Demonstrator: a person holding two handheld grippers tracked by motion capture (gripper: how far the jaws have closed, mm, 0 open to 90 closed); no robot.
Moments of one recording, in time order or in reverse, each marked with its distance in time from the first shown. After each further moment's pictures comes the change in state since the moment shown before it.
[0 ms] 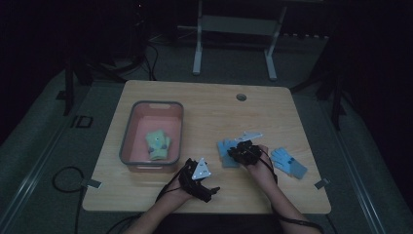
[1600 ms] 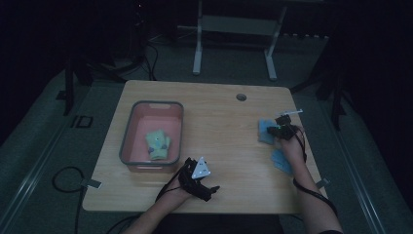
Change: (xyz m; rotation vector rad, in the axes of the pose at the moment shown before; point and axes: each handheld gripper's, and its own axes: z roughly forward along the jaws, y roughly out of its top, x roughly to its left) left arm 0.002 0.001 0.000 0.003 0.011 -0.001; right arm -0.162 -0.006 -0.022 0.019 -0.193 0.289
